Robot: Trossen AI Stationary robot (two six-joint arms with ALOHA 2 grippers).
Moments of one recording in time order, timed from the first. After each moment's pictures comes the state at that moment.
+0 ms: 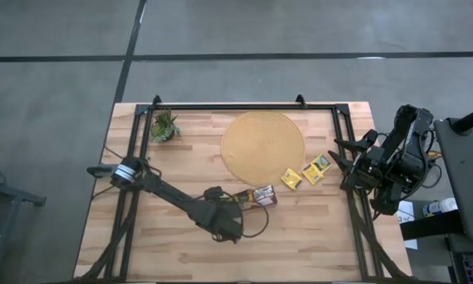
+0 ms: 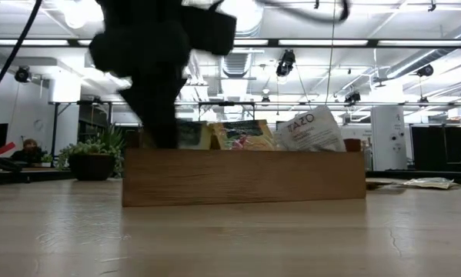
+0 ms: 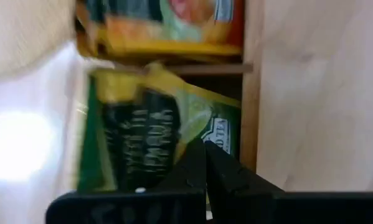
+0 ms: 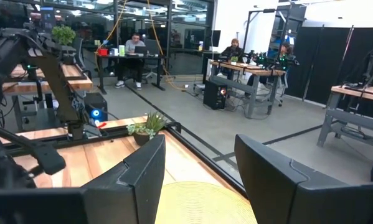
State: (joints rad) left arm -0.45 2.02 1.58 -0.99 -0.37 -0.68; right arm 1.03 0.85 0.99 -1.48 1.57 1.30
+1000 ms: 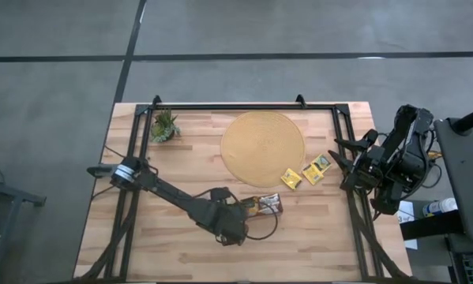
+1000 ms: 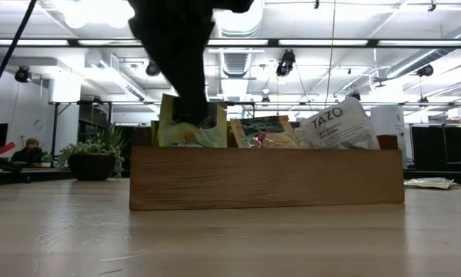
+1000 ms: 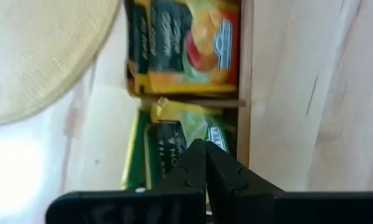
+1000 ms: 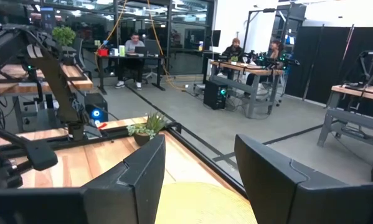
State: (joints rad) left arm -0.45 2.02 1.71 -1.00 -0.36 -0.61; right arm 1.03 0.85 1.00 -1.48 1.57 1.30
